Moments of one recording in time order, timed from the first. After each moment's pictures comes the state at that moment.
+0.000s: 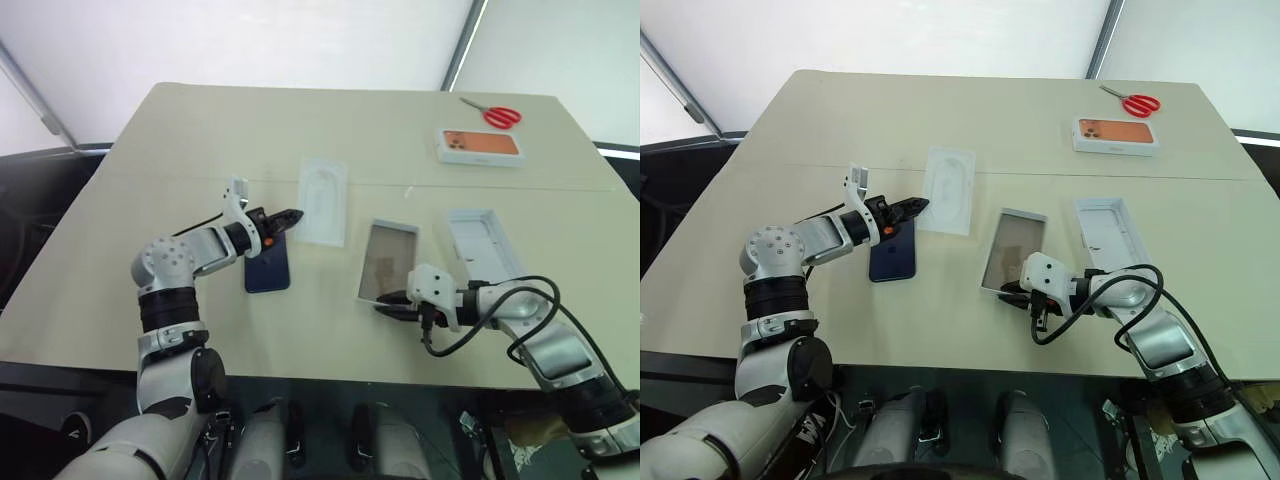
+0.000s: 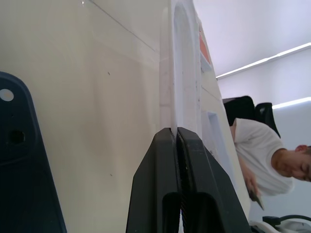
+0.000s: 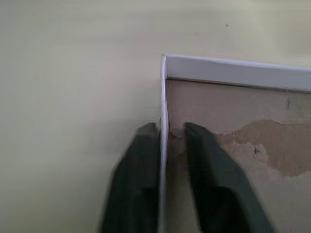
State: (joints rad) left arm -0.78 0.15 0.49 0.29 -0.77 1.24 -0.30; right arm -0.27 -0.74 0.21 -0.10 0.16 0.21 1.06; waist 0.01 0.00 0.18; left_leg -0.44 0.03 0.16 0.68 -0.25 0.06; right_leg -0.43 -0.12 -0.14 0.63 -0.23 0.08
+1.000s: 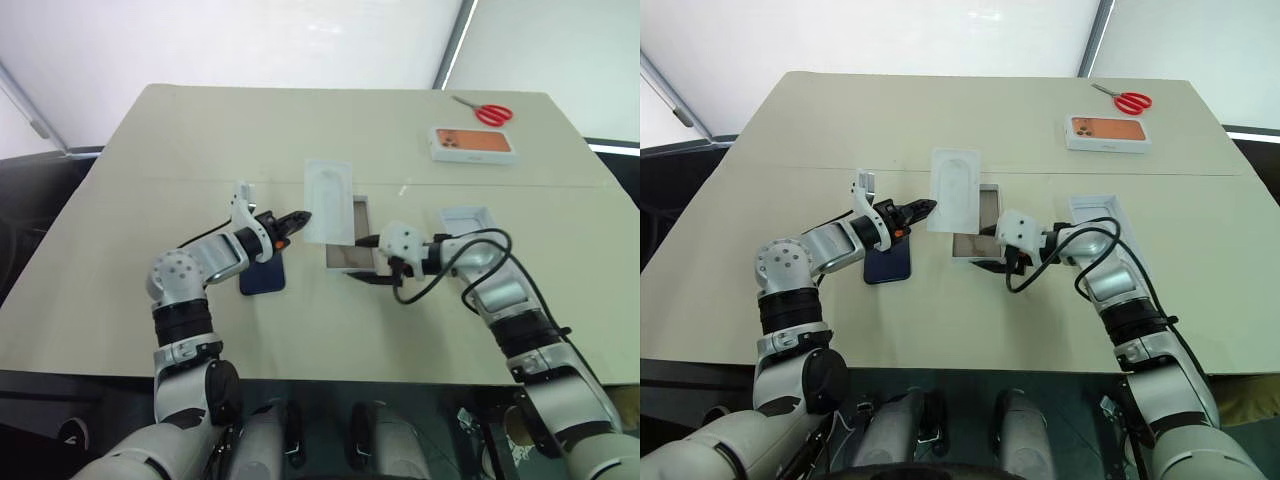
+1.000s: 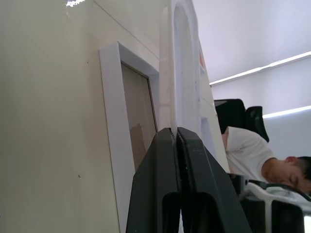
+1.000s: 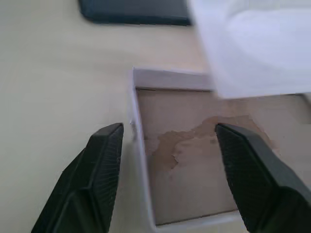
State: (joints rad) left arm -0.72 0.03 0.51 0.17 -0.87 1.24 -0.13; right arm -0.61 -0.54 0.20 0.32 0.11 -0.02 1.11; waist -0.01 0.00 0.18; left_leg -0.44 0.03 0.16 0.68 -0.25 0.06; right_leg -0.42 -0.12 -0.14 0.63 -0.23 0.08
